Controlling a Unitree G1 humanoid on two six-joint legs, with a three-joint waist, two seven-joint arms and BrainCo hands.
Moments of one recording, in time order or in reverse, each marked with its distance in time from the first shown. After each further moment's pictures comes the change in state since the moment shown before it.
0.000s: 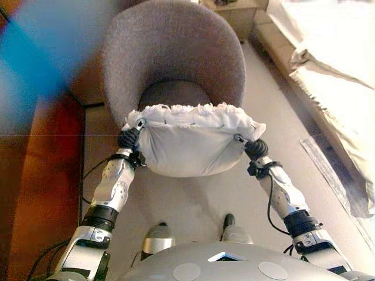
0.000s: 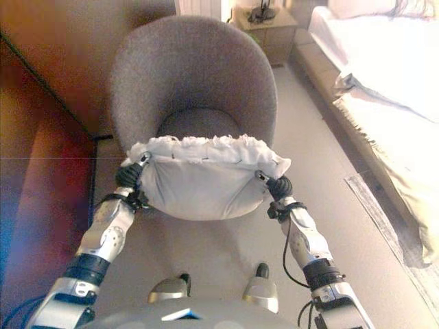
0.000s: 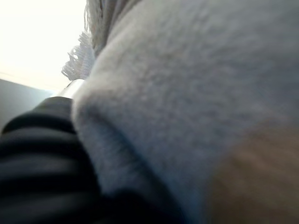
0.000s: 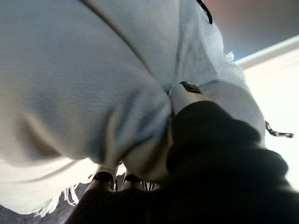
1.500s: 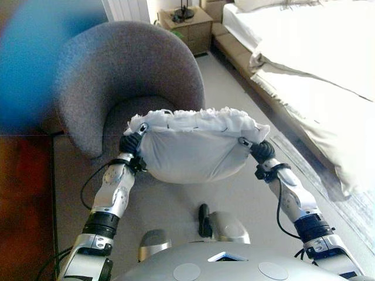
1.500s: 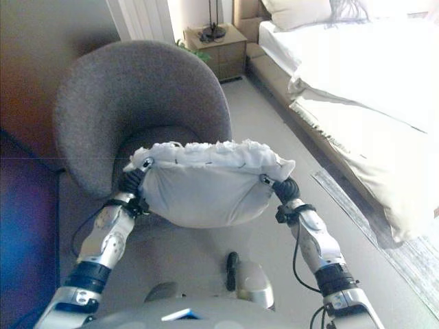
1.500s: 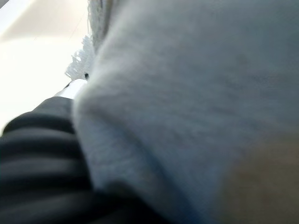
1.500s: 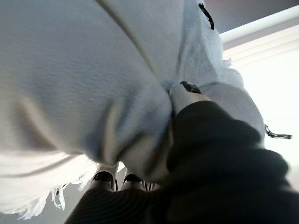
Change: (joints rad) left arm 0.067 -0.048 0.061 -0.066 0.058 0.009 -0.046; right arm 0.031 -0.084 -0.005 -0.076 -0.043 0.015 0.073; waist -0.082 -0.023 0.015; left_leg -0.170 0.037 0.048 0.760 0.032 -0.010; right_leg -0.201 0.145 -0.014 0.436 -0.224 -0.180
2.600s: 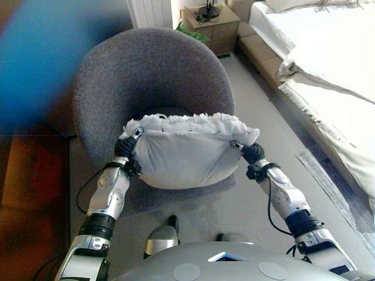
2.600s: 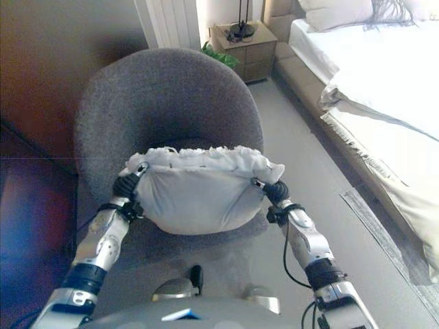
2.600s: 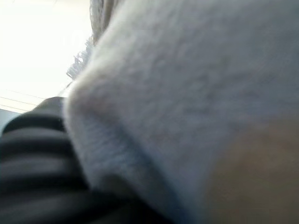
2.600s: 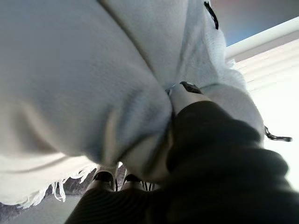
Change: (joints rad) left arm -0.004 0.028 0.011 0.077 -0.028 -0.010 -0.060; right arm -0.052 0.068 0.034 0.073 -0.023 0.003 -0.071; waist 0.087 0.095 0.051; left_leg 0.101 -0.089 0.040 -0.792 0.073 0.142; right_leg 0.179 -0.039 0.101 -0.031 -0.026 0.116
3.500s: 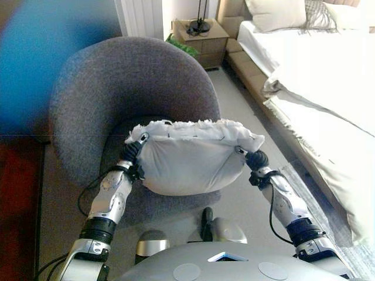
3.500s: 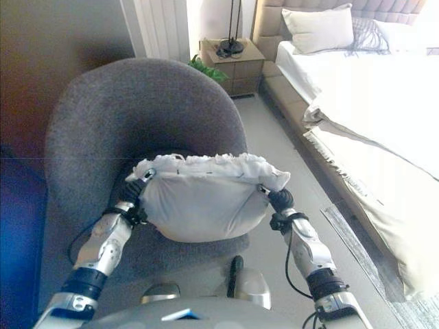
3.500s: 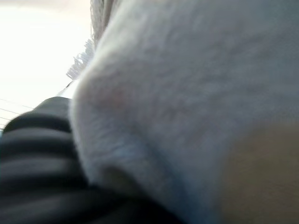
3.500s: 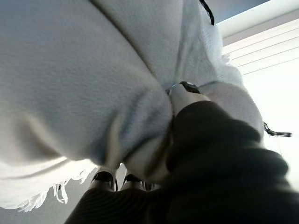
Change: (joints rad) left arm 0.045 0.004 -0.016 -0.076 0.031 0.041 0.025; right arm 0.080 -0.005 -0.033 -0.042 0.023 0.024 0.017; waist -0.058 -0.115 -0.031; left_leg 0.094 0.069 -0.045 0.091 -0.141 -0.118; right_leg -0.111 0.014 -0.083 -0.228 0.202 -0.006
